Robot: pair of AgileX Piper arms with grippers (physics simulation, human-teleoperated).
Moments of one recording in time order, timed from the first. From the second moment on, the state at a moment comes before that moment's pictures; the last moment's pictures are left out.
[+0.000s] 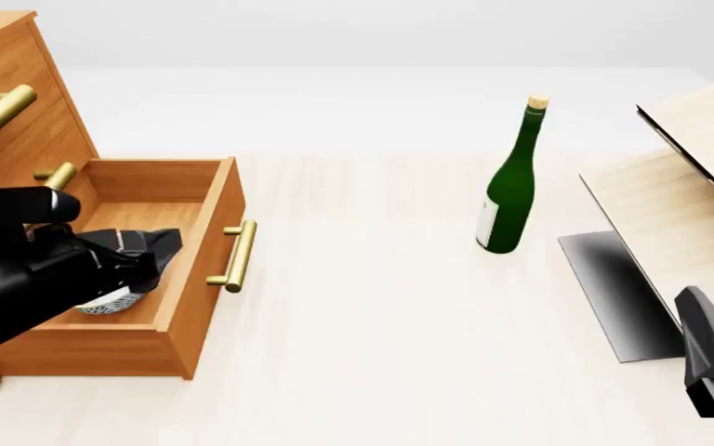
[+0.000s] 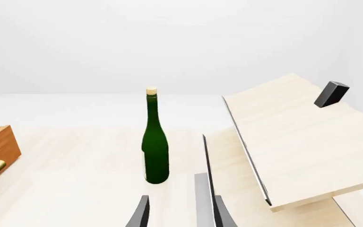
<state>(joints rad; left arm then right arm) -0.28 0.94 -0.40 0.00 -0.21 0.01 0.03 0.00 -0.01 0.00</state>
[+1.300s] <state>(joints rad) -0.65 0.97 -0.48 0.02 -0.32 0.03 0.06 0.00 -0.03 -0.01</state>
